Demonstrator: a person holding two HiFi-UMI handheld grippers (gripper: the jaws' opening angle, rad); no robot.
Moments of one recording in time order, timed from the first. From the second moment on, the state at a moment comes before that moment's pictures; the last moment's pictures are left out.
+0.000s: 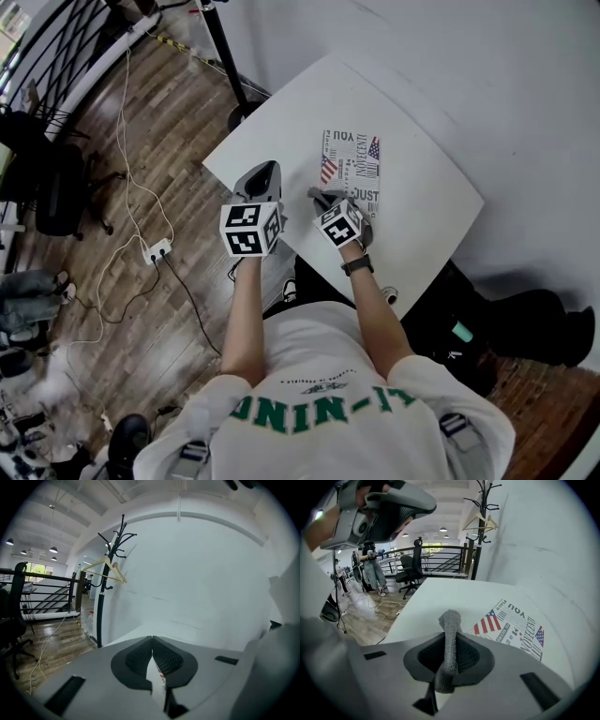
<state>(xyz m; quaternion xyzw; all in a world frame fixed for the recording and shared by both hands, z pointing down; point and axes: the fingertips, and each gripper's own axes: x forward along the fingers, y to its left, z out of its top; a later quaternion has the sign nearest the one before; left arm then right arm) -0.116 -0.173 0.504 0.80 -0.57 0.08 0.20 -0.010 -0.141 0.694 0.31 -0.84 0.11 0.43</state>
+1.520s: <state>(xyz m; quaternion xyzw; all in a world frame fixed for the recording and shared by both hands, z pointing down) -0.096 -0.168 0.502 0.81 -0.55 0.08 0.20 0.053 -0.120 0.693 0.36 -0.82 0.11 0.44</state>
